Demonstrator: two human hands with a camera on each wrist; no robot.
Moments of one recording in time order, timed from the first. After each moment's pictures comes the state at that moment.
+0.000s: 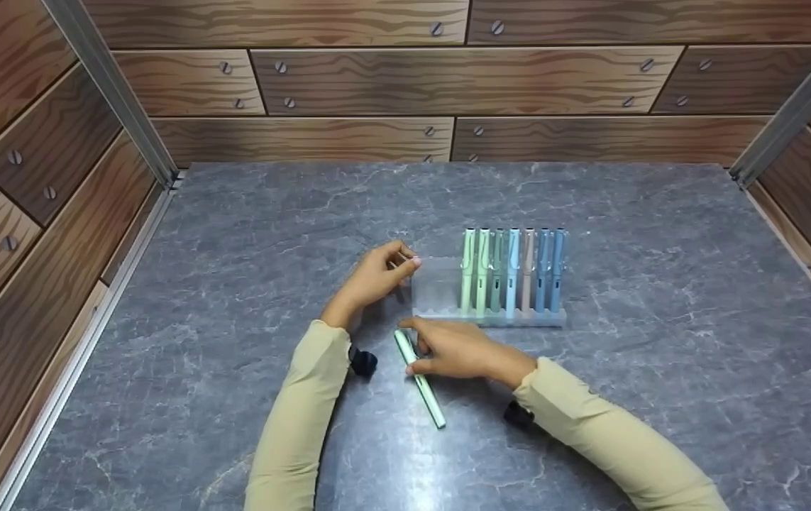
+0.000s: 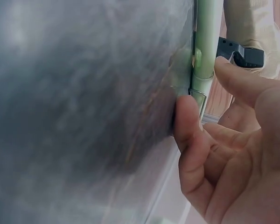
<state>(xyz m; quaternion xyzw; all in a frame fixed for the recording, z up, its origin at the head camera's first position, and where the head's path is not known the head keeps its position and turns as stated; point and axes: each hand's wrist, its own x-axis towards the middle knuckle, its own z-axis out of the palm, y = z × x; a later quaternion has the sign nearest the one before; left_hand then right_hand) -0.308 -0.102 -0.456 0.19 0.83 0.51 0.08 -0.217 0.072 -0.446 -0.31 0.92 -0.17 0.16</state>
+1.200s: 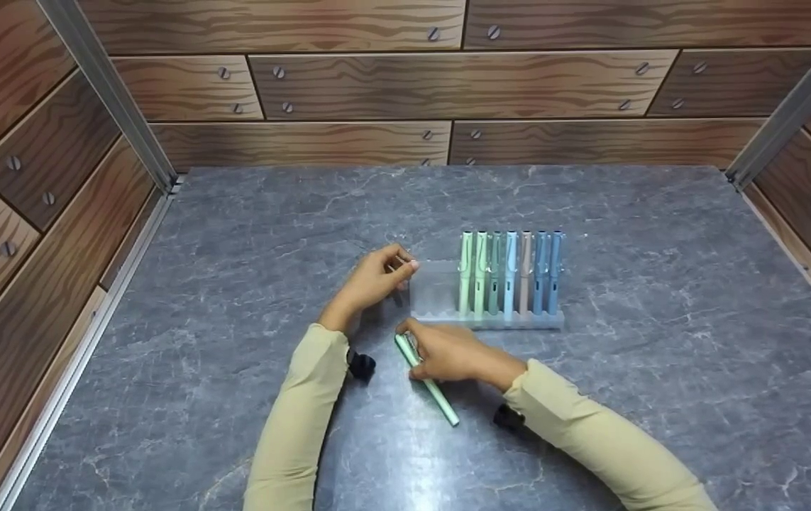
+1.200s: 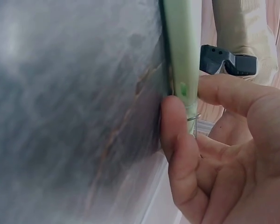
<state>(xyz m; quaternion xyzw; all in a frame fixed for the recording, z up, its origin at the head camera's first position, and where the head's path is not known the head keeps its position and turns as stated) -0.308 -0.101 -0.457 0.19 0.83 0.52 0.06 -0.216 0.062 -0.445 -0.26 0.93 -0.19 0.18</state>
